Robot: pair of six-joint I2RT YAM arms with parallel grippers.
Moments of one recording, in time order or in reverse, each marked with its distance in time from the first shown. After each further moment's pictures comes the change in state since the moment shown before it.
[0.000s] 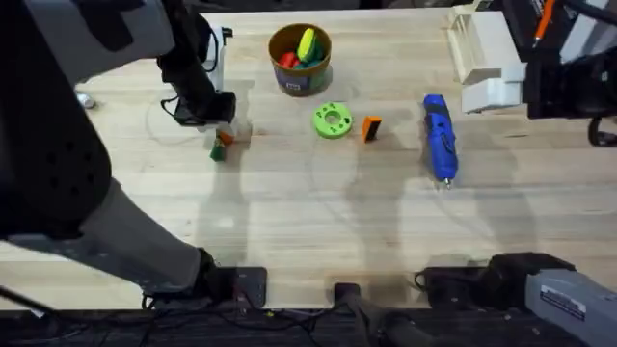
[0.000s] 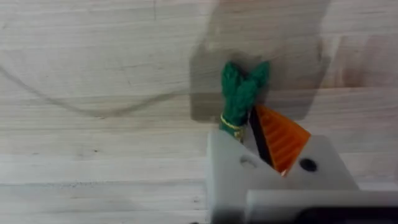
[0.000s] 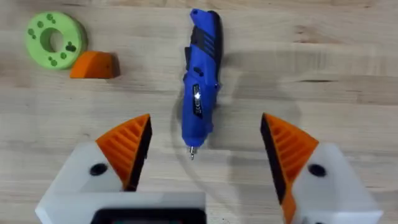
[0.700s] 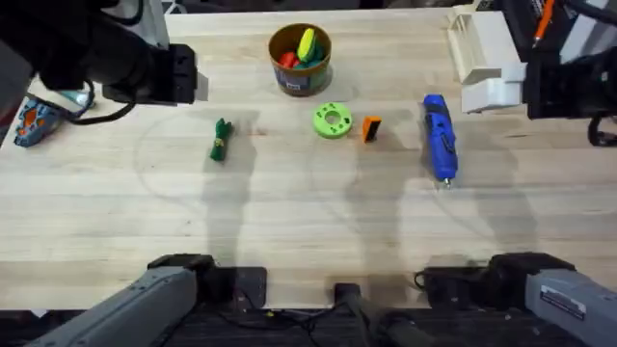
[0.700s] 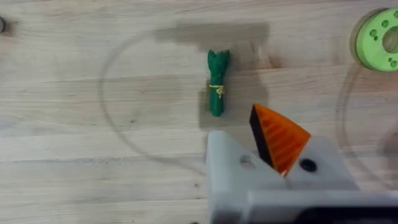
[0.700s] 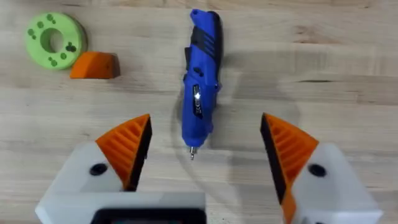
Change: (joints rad) left arm -0.018 -0.598 -0.002 -0.077 0.000 0.000; right arm 0.000 0.000 0.000 0.000 0.000 0.000
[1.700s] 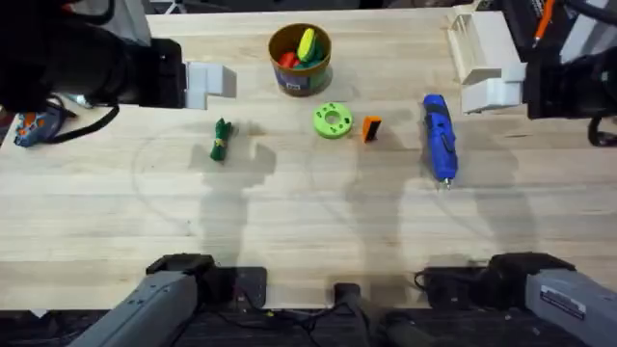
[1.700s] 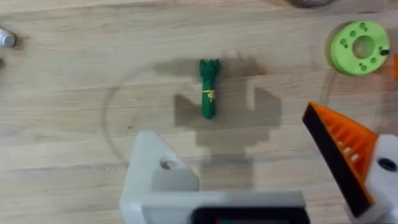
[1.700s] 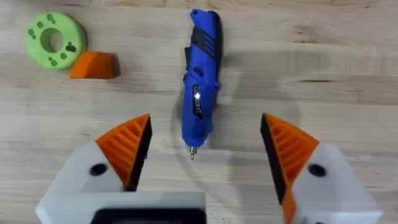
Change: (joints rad) left arm 0.000 -0.124 0.000 -0.006 0.039 0.000; right arm 0.000 0.000 0.000 0.000 0.000 0.000
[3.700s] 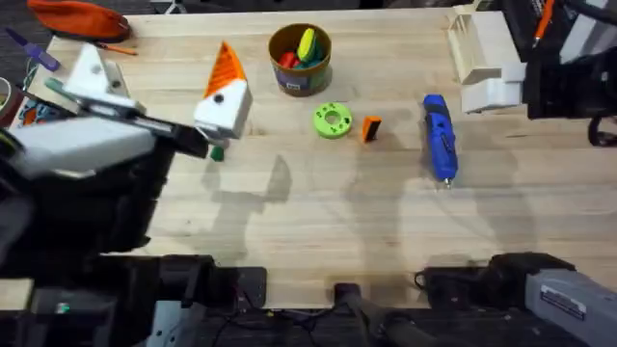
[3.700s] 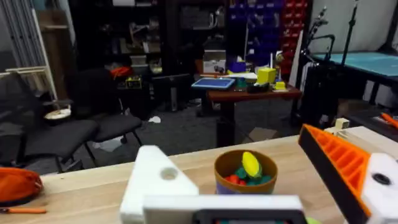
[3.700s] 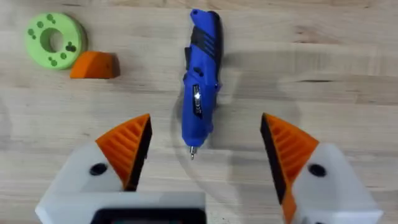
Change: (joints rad) left arm -0.015 -0.827 -0.869 1.166 0.202 -0.060; right arm 0.000 0.000 0.000 0.000 0.000 0.000
